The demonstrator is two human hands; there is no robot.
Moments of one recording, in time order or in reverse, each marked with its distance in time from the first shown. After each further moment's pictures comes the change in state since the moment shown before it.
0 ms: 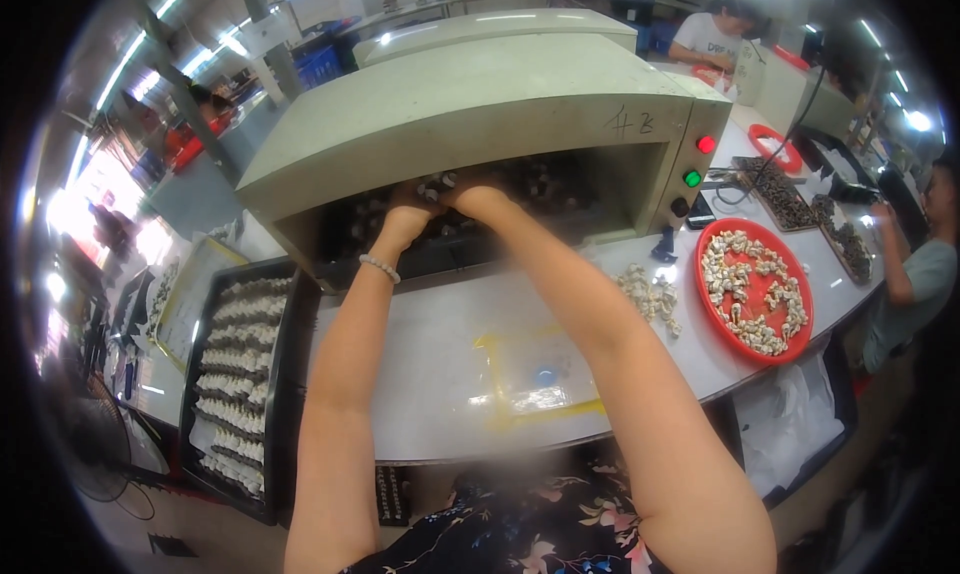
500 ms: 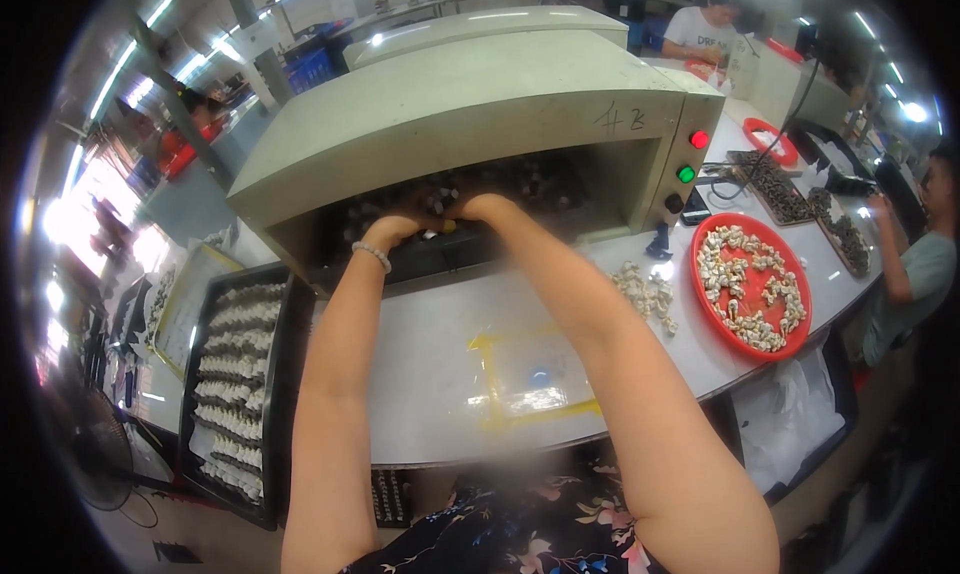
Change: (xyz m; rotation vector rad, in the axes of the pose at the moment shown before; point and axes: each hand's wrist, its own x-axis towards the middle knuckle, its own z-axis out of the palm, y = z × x) left_hand 0.011 -0.023 -0.008 0.043 -0.454 -0.141; right_hand 0.009 0.026 0.012 0.097 -0.592 0.085
